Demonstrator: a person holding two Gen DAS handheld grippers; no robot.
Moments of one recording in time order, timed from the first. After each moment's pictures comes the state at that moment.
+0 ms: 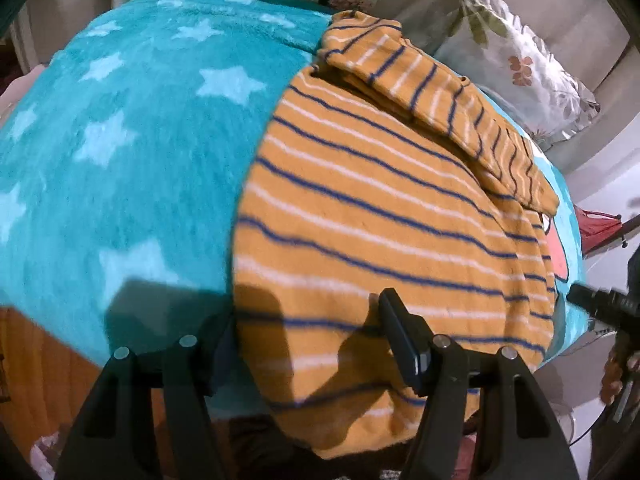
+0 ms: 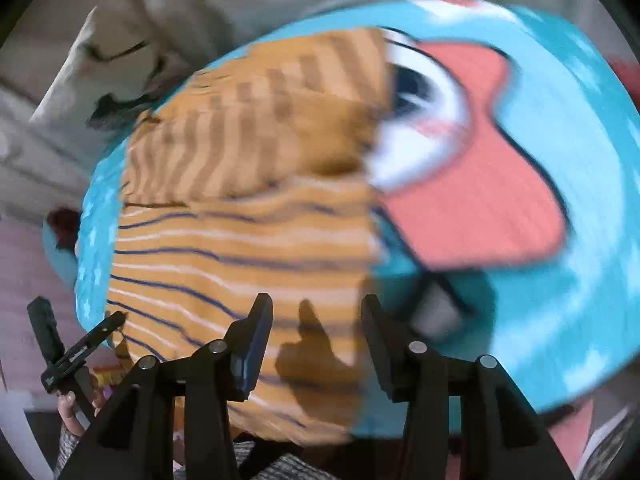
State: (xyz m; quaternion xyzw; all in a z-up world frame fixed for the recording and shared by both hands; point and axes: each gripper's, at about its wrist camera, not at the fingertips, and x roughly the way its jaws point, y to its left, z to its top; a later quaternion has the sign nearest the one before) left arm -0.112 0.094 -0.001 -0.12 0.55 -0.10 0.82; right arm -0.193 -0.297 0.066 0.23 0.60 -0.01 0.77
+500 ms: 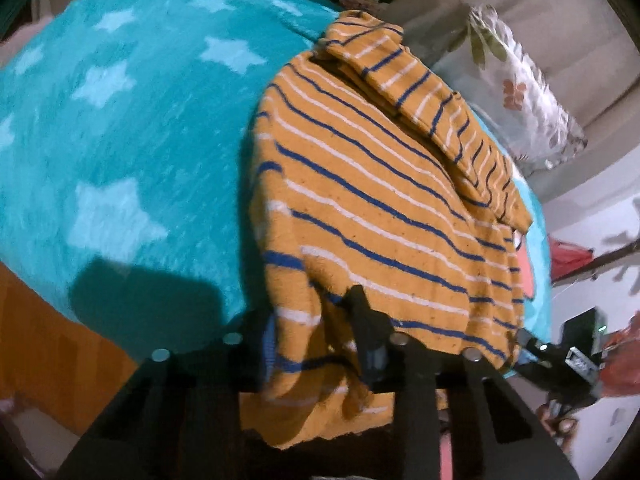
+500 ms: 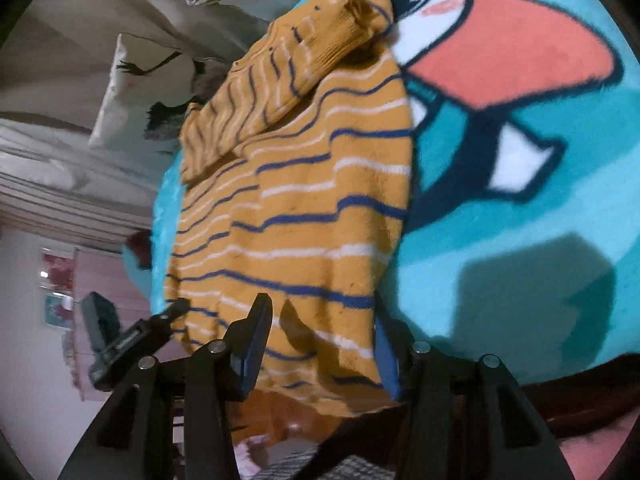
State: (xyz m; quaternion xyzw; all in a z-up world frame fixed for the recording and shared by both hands) left arm -0.130 0.103 -0.007 -0.22 0.56 -0.12 0.79; right arm -0.230 -0.260 0.016 0.39 0.54 0.11 0.74
